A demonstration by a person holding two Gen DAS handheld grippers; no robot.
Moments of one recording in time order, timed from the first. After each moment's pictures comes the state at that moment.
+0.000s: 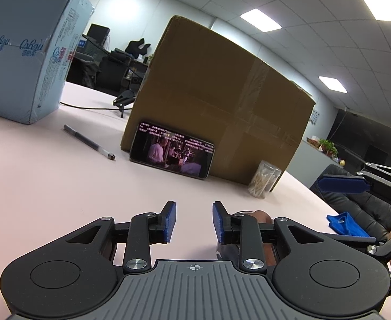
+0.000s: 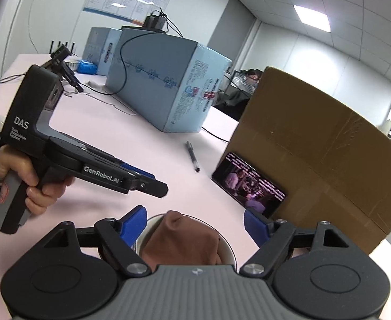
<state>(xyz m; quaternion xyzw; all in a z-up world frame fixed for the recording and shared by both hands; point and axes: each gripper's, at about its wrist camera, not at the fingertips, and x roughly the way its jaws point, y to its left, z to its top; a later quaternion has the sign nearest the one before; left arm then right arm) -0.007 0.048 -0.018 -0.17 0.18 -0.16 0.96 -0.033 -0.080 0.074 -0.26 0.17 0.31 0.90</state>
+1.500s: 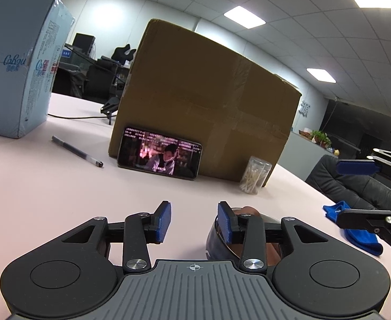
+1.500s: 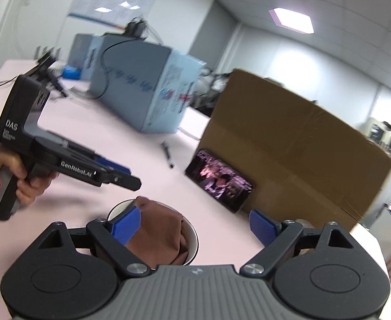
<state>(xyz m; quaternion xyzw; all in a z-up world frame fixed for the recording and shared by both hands) -0.013 0.036 -0.016 -0.13 0.17 -0.18 0.96 -0.026 -0.126 0.091 -0.27 0.17 0.31 0.90</state>
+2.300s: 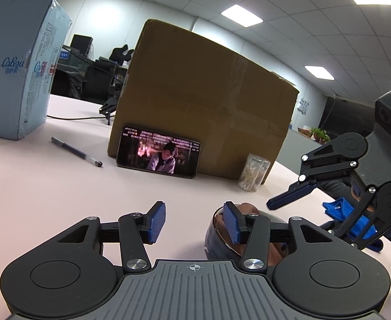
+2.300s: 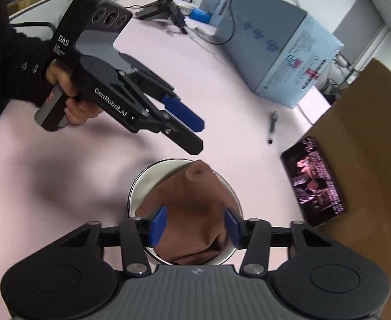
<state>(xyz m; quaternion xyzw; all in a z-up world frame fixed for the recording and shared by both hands) -0.015 0.035 -0.016 -0.13 0.18 -0.18 0.96 0.037 -0.093 0.073 -0.42 0.24 0.52 0.70</state>
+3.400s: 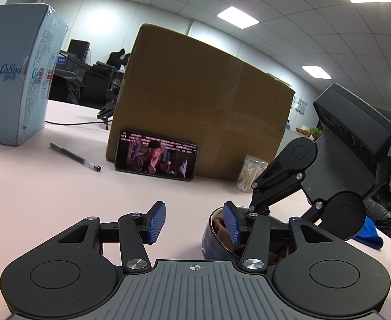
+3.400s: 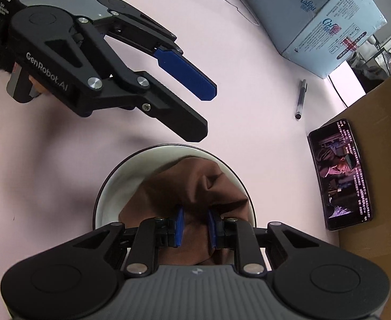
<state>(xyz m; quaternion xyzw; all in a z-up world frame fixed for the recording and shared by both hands) -0.020 0.032 -0.013 -0.12 0.17 -0.18 0.96 0.065 -0.039 0.036 -0.49 0.31 0.49 0.65</state>
